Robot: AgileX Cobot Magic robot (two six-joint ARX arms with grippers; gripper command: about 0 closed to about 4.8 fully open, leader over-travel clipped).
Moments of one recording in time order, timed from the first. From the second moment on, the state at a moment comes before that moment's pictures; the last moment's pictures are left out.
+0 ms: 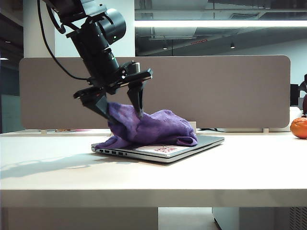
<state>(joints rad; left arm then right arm) -0.48 1.89 1.50 -0.55 0.09 -0.22 0.00 0.00 0.01 -0.13 -0.80 0.24</state>
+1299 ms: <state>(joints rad) -0.48 1.64 1.50 -0.88 -0.07 -0.06 0.00 0.00 0.01 -0.12 -0.24 0.23</state>
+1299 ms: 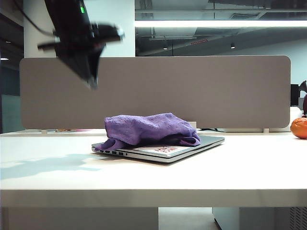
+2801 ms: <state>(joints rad) -0.49 0.43 0.67 -0.72 -0.25 -0.04 0.00 0.00 0.01 -0.12 0.00 0.13</state>
